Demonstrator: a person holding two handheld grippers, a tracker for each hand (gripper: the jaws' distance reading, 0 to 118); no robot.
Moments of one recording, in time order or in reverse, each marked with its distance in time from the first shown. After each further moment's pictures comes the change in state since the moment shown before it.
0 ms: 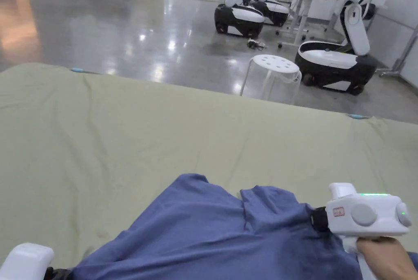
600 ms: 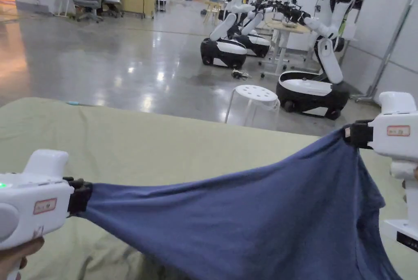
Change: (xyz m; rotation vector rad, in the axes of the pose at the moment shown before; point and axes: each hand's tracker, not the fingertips) left arm 0.006 0.135 0.083 0.275 -0.074 0.021; right arm 0.022 0.056 0.334 0.577 0.026 -0.012
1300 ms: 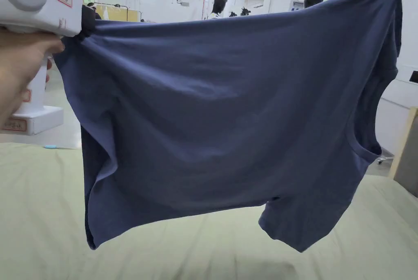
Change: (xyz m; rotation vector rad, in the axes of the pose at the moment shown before) left arm 0.032 0.307 0.032 0.397 0.114 -0.045; right arm 0.048 0.246 0.073 0.430 -0.086 -0.132
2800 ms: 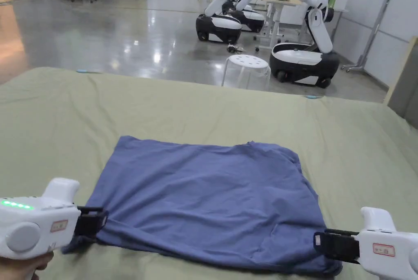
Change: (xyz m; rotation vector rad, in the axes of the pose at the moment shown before) left arm -0.018 -0.444 0.254 -0.560 -0.150 0.009; right arm 0.044 -0.494 0.322 -0.812 0.117 -0.086
